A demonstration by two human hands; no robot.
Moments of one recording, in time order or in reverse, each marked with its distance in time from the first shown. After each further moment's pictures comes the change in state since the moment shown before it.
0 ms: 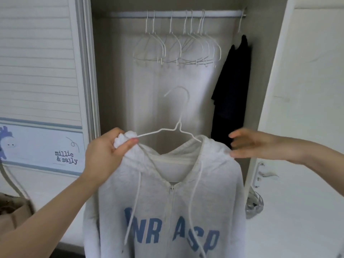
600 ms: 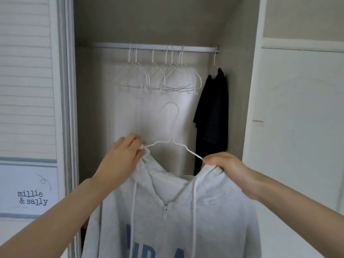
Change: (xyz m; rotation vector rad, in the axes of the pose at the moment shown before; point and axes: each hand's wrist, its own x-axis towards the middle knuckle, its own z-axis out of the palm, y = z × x) left_hand 0.075 0.028 0.037 0.235 -0.244 0.480; right_hand 0.024 -0.054 0.044 0.659 0.274 -0.083
